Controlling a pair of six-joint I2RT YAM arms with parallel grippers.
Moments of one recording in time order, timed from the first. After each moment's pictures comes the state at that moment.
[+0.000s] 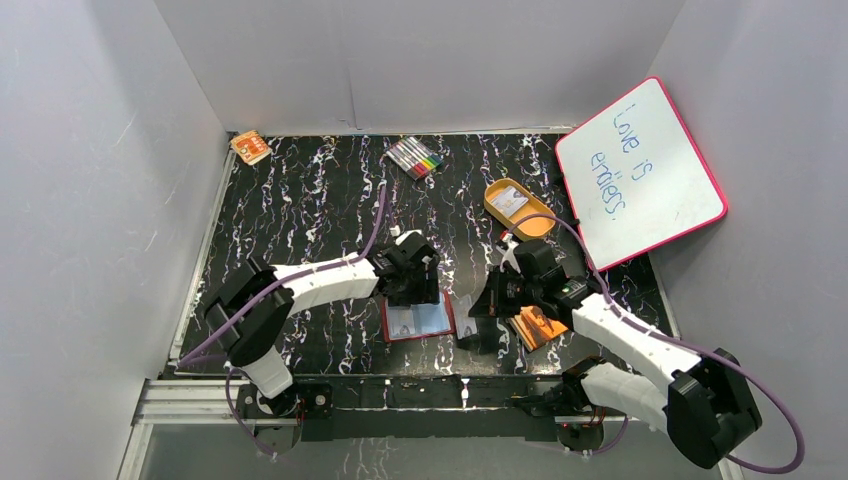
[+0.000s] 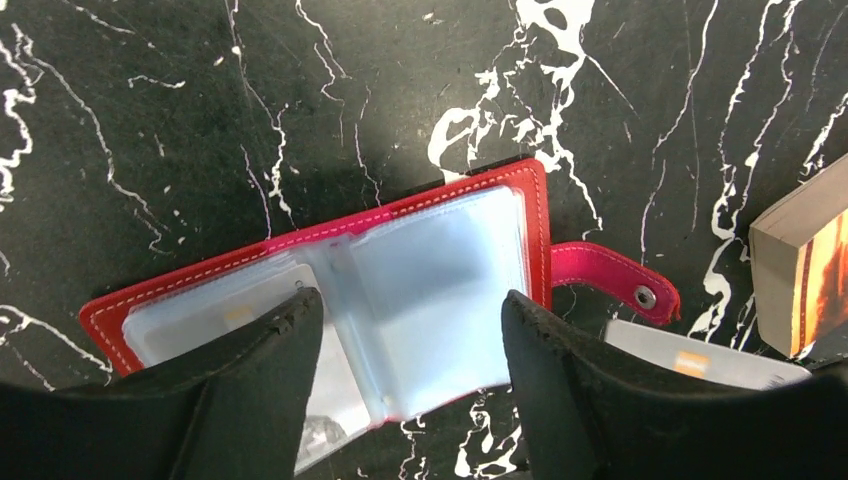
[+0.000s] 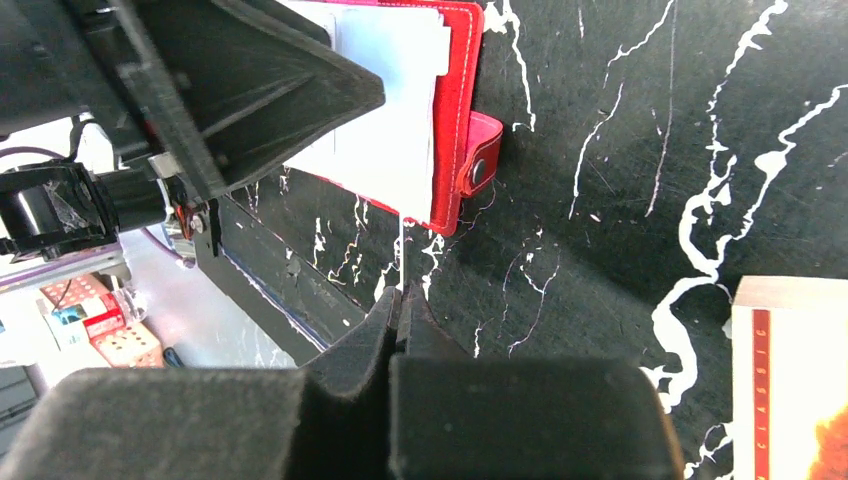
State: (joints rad) left arm -0.90 1.64 0.98 -0.42 -0.09 -0.86; right arm 0.60 1.03 0.52 -0.33 -0.45 0.66
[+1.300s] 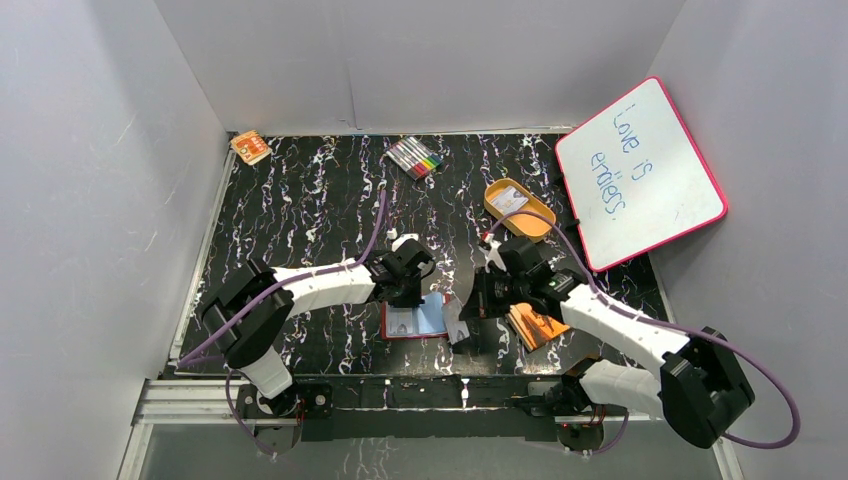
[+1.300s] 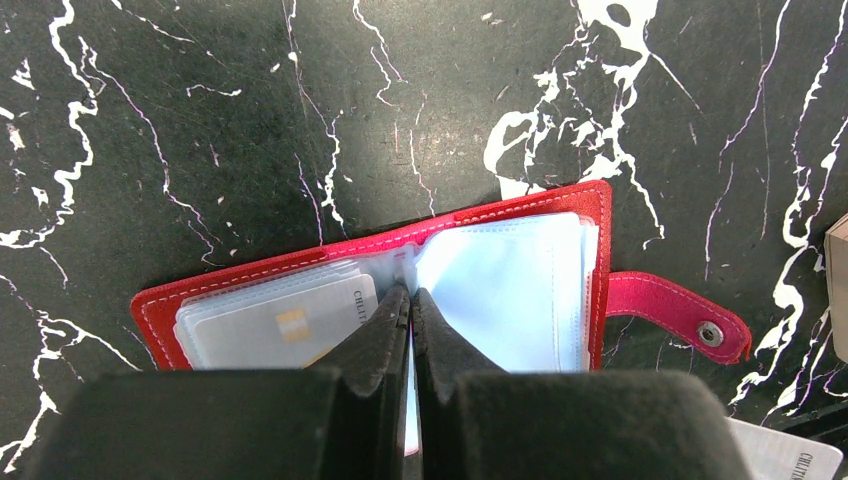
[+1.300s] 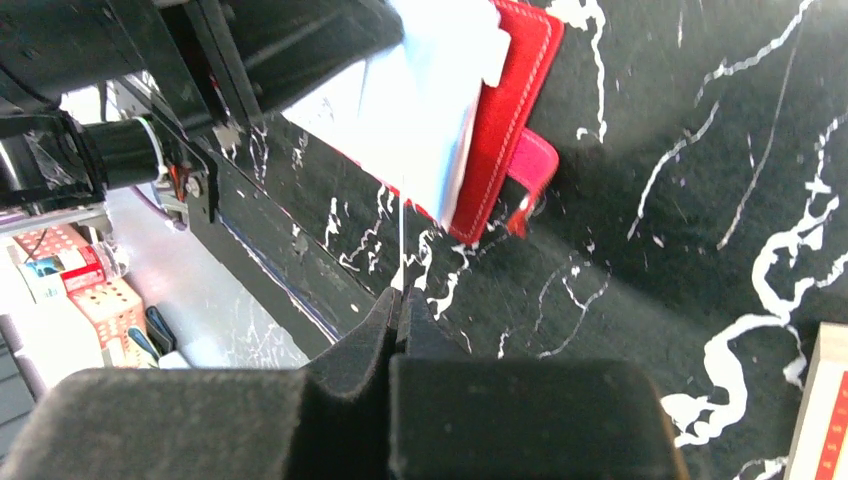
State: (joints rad) left arm -0.90 1.65 0.91 -0.36 -0.13 -0.80; right arm 0.68 1.10 0.57 -0.34 -0.46 0.62
